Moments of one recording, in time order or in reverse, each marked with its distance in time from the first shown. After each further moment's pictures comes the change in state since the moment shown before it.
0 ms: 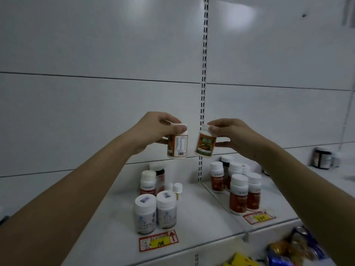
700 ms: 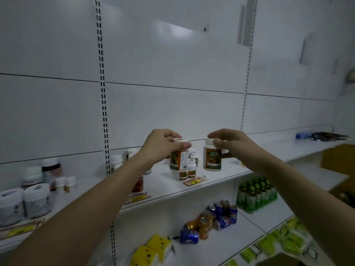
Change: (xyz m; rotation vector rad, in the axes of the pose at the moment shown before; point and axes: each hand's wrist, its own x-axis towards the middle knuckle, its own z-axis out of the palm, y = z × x) left_hand -0.005 0.149 0.338 -0.057 -0.068 -0.023; right_hand -0.222 0.025 -0.295 -0.290 0.214 0.071
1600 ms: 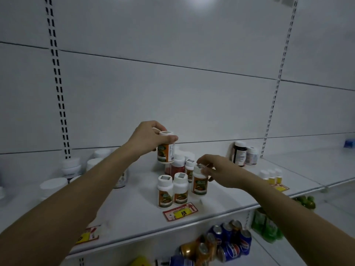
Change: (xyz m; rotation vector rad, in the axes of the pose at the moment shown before) left_hand 0.192 -0.084 0.066 0.127 0.174 -0.141; right_hand 0.207 0.200 -0.001 -0.501 -0.334 -0.082
